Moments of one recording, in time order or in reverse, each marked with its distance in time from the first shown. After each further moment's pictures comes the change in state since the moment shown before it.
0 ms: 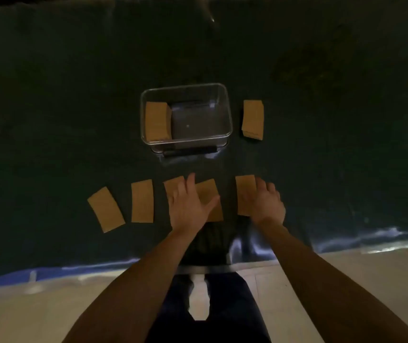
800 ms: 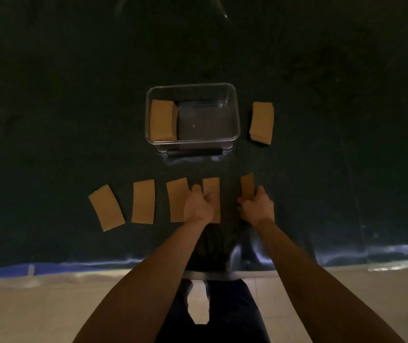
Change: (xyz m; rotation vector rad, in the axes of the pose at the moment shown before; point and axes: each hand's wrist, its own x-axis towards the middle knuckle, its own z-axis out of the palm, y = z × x) left_hand 0.021 0.022 0.001 -0.374 -0.228 -0.338; right_hand 0.021 -0.014 0.018 0.513 -0.136 0.204
